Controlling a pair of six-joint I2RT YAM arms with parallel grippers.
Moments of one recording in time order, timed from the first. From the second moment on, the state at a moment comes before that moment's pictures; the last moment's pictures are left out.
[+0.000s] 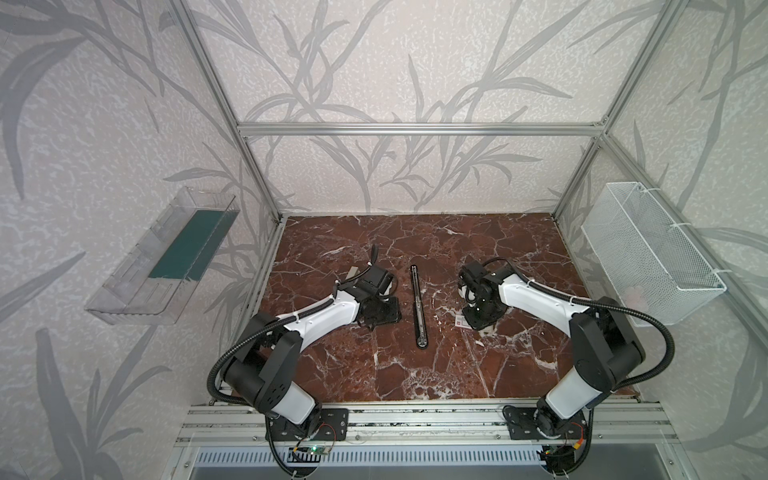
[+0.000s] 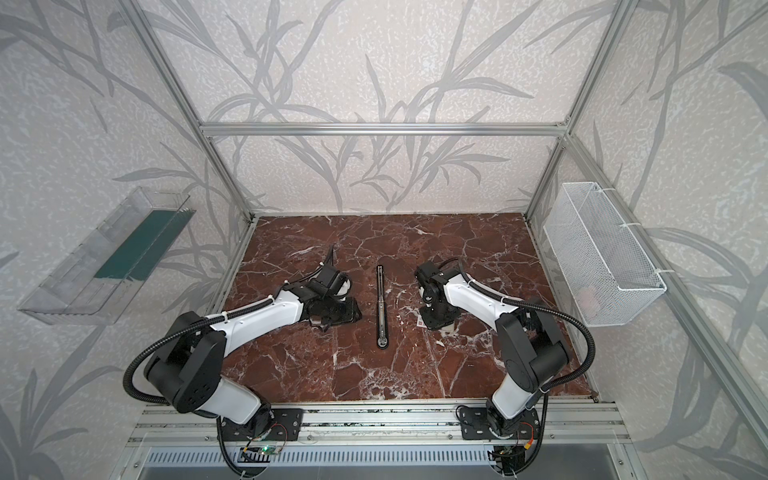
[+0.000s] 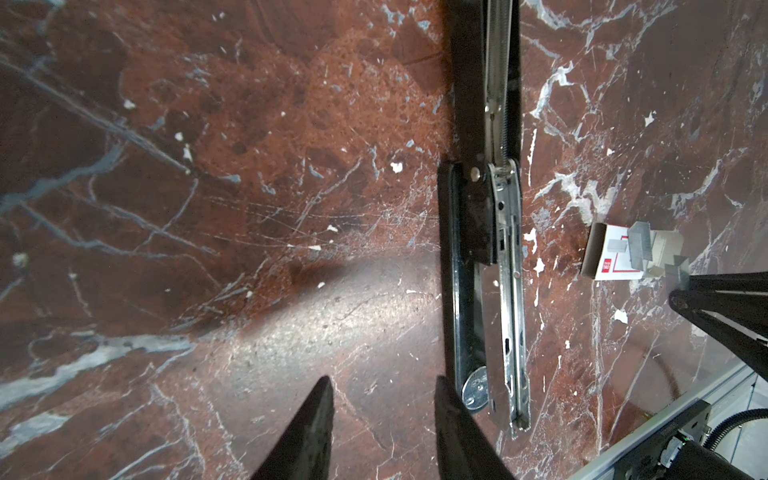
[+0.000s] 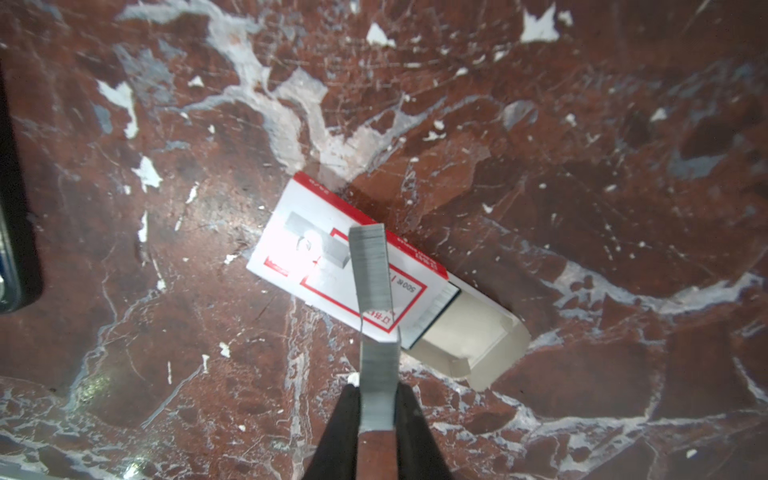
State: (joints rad) left arm -0.56 1.54 0.91 -0.49 0.23 -0.62; right arm 0.53 1.65 1.08 -0.94 -0.01 0.14
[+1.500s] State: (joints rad) left arm -0.65 1.76 1.00 -0.45 0.35 -0.62; right arm 0.63 1.68 1.25 -0.80 -0.23 0.26
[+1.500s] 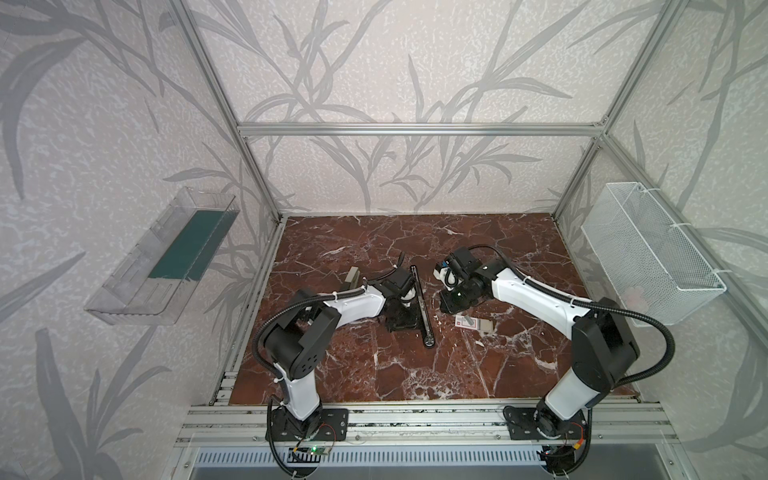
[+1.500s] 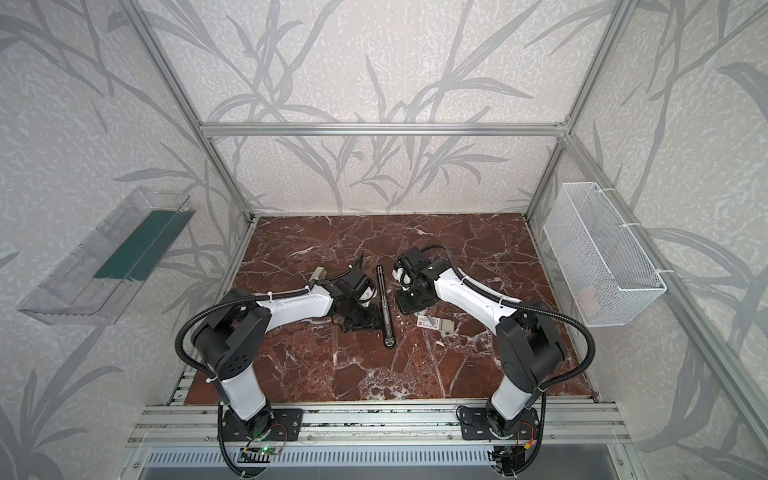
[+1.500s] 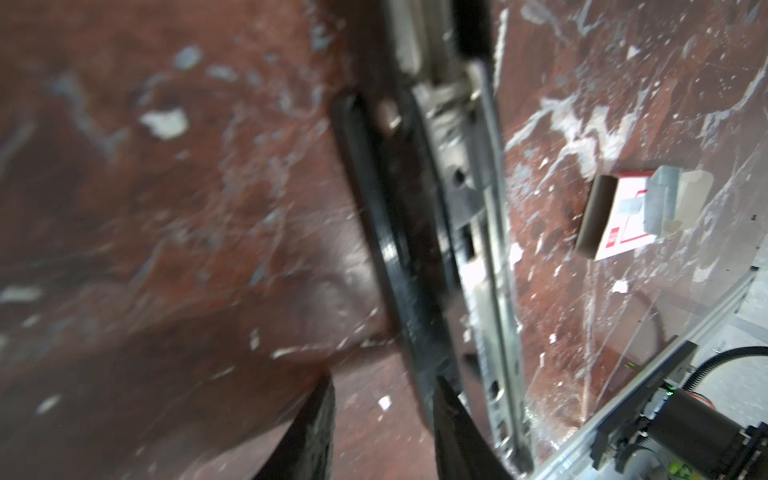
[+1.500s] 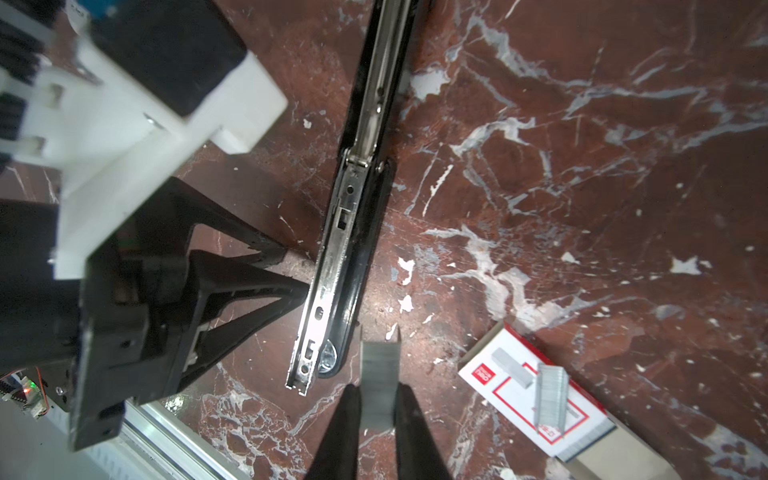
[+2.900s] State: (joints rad) left arm -0.44 1.48 0.70 -0.35 0.34 -0.61; right arm 0.80 1.98 1.52 -0.88 0.04 0.48
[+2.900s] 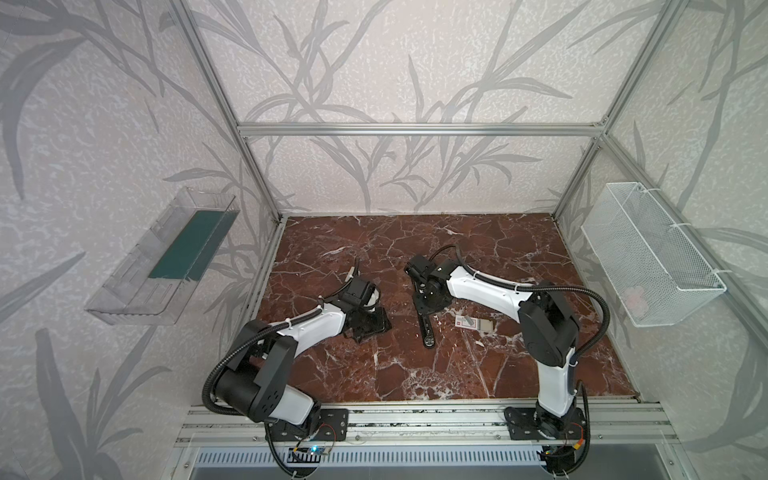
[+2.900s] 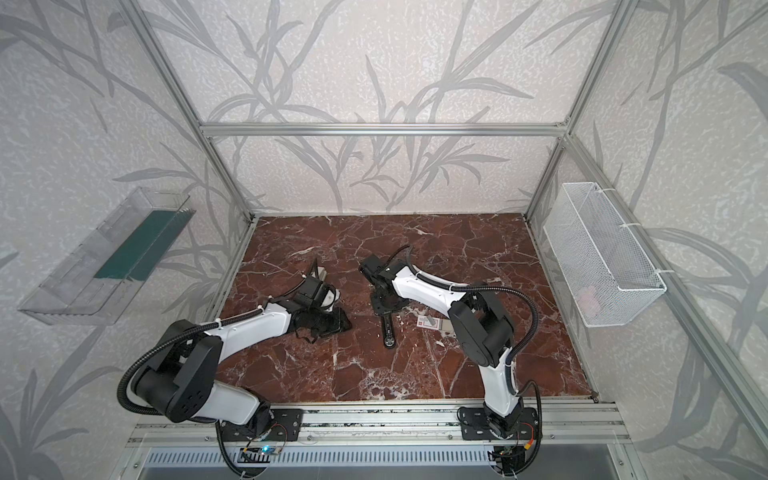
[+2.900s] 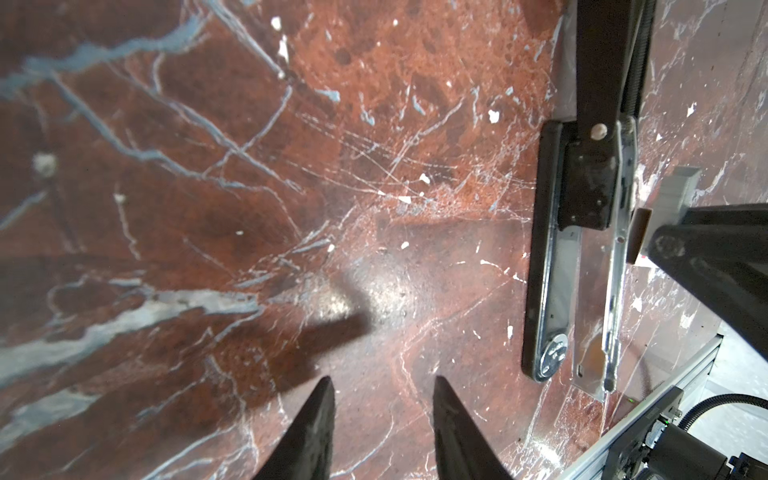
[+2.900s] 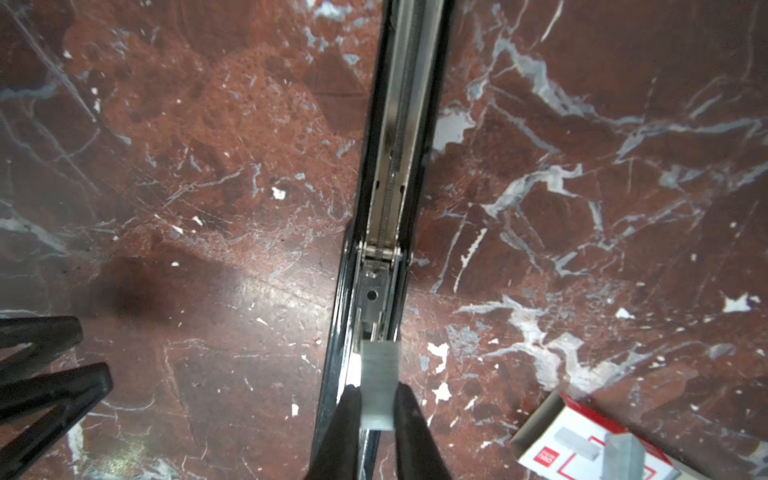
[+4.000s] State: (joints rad) left arm -0.44 1.48 0.70 -0.35 0.35 -0.61; right arm 0.79 2.03 1.56 -0.87 0.04 0.48
